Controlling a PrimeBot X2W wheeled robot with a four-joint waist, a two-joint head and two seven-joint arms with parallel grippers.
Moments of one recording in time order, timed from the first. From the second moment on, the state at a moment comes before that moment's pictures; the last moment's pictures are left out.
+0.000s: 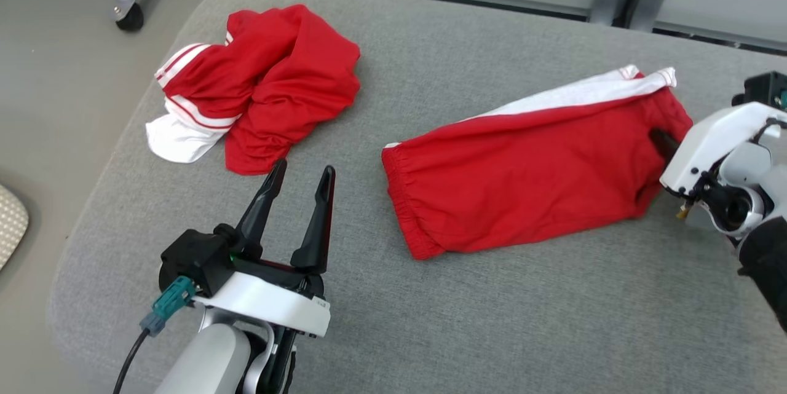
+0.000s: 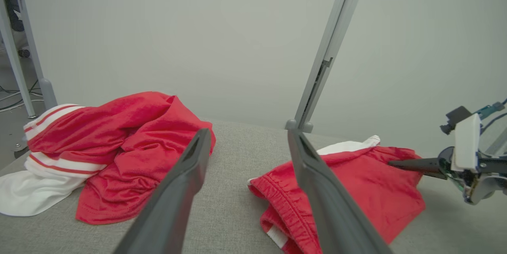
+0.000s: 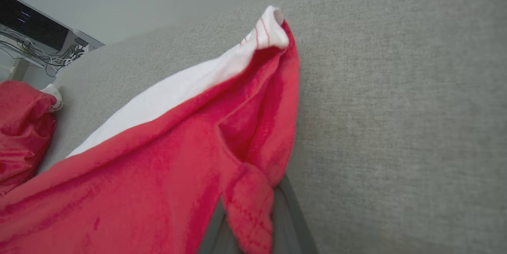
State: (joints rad) left arm -0.26 0.17 -0.44 0.11 -0.55 0.04 -0.26; right arm -0.96 -0.38 0.87 1.06 1.34 0.13 0.16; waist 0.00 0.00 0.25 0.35
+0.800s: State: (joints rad) left arm -0.14 0.20 -0.40 0.11 -0.55 0.06 -0.26; right arm -0.62 -0.55 0.83 0.87 1.46 0.13 -0.04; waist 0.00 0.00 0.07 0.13
